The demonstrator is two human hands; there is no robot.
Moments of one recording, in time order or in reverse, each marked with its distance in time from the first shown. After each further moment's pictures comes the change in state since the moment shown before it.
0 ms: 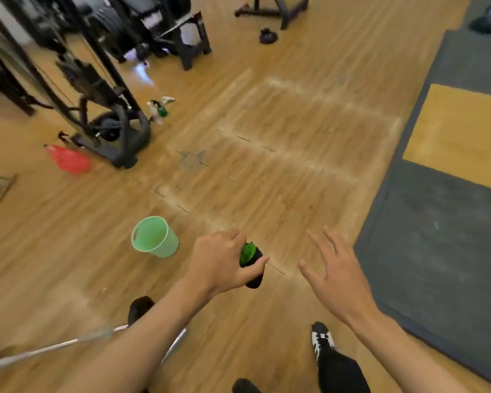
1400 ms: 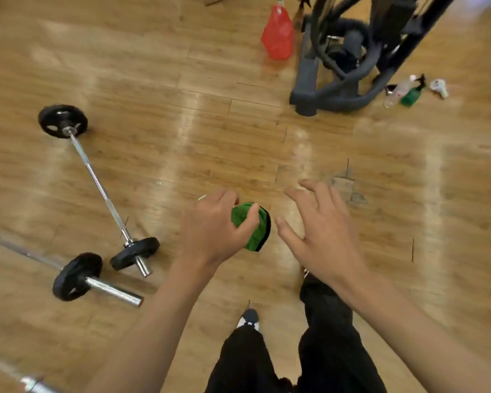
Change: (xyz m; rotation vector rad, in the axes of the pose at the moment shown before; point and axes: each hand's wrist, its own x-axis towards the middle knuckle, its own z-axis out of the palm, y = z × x) left_hand 0.228 -0.563 0.047 0.284 0.478 -1.367; right_hand 0.708 -0.474 0.258 -0.329 -0.657 -1.211
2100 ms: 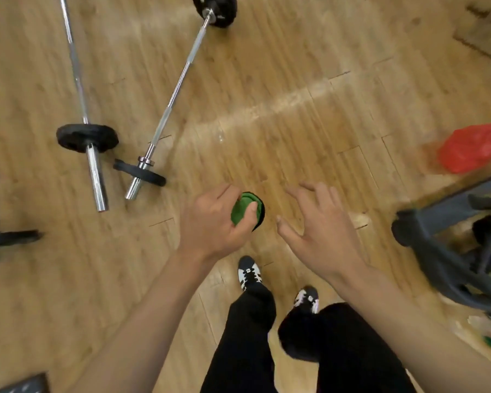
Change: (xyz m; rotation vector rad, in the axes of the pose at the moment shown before) left_hand 0.123 -0.166 0.121 0.185 0.379 -0.770; right_hand 0.391 -0.015 0.145 -0.091 -0.587 -0.770
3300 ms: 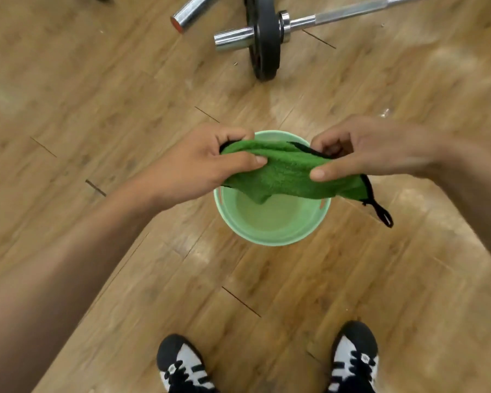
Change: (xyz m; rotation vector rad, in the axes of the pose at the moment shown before) left_hand -0.232 -0.227 0.239 -0.720 0.141 -0.893; right_hand 0.255 0.060 0.377 0.033 -1.274 -0.763
